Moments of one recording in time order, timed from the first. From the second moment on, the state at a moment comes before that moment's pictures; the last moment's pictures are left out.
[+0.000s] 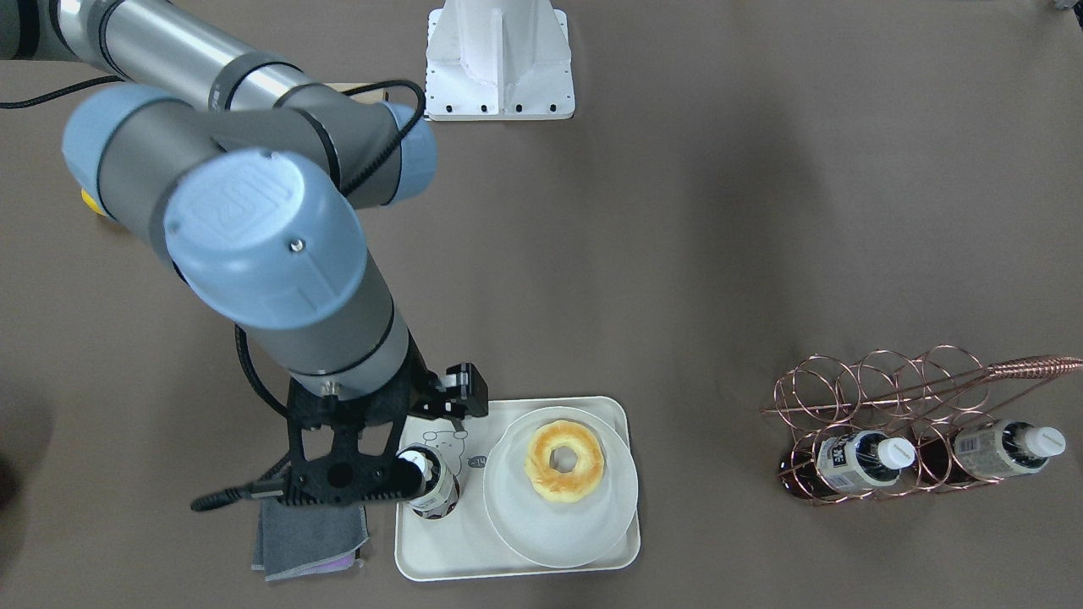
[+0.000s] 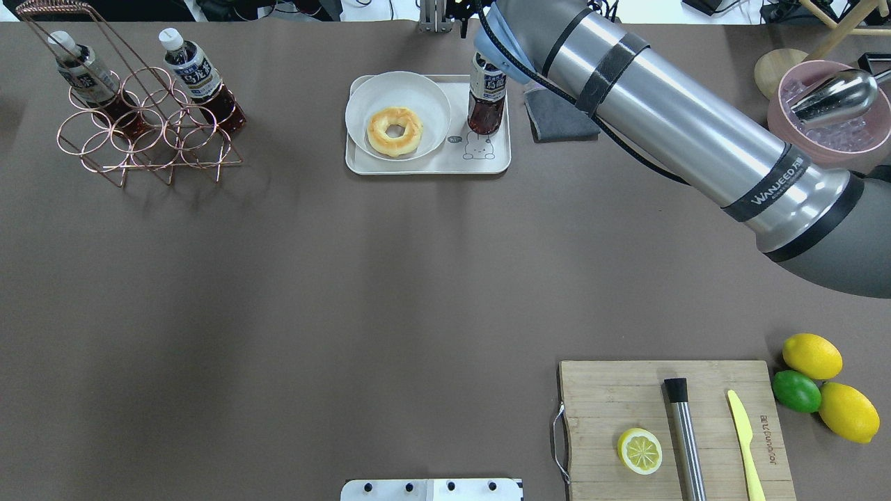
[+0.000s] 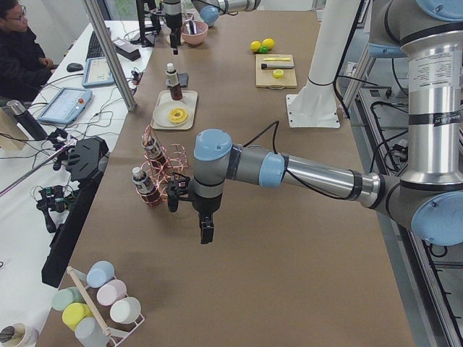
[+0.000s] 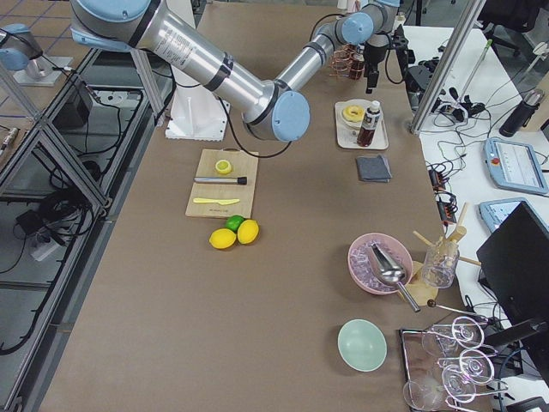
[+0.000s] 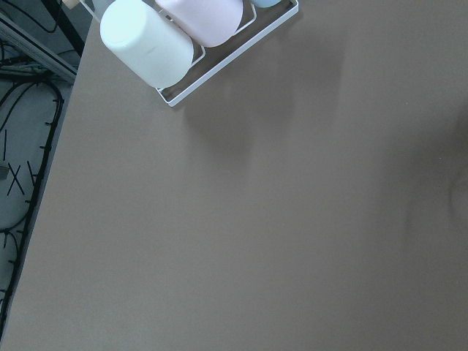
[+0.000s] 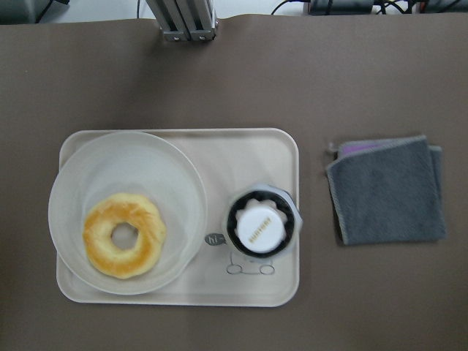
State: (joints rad) left arm -1.57 -1.46 -1.90 -1.54 -2.13 -0.31; right arm 0.97 -0.46 1.26 -1.76 2.18 0.82
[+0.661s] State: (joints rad) left arm -1.58 -1.44 -1.92 -1.54 -2.20 -0.31; right arm 1.11 -1.07 1.89 -2.07 2.18 0.36
